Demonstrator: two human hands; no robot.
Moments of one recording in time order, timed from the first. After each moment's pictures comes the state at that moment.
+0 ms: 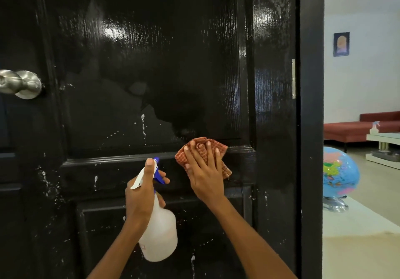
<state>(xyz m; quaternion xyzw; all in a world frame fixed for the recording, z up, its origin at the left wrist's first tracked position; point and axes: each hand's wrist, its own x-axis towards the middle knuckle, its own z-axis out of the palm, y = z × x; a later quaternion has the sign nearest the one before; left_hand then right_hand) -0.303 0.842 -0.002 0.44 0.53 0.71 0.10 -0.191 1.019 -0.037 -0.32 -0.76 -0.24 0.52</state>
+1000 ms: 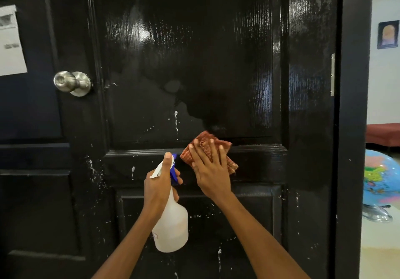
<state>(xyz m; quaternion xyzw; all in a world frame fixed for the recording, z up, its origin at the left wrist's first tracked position) -0.341 0.820 0.004 0.41 0.56 0.71 0.13 -0.251 0.995 -0.031 -0.29 -0.81 -0.25 0.45</state>
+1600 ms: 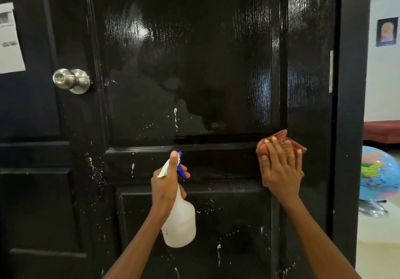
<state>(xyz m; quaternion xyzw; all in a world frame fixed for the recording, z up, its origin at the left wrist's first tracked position) -0.322 0.828 -0.003 0.42 0.54 0.72 0.12 -0.075 1.049 -0.052 -0.41 -0.67 -0.24 0.56</state>
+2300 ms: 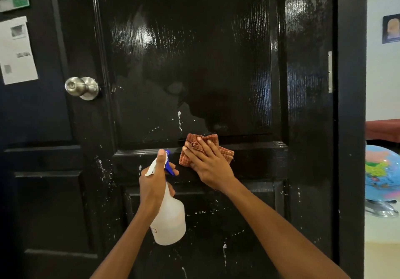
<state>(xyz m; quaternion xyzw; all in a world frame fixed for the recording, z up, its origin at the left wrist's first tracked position) -0.348 0.798 0.013 0.40 0.57 0.72 0.06 -0.249 0.996 -0.003 -0.20 -0.85 -0.32 0.36</state>
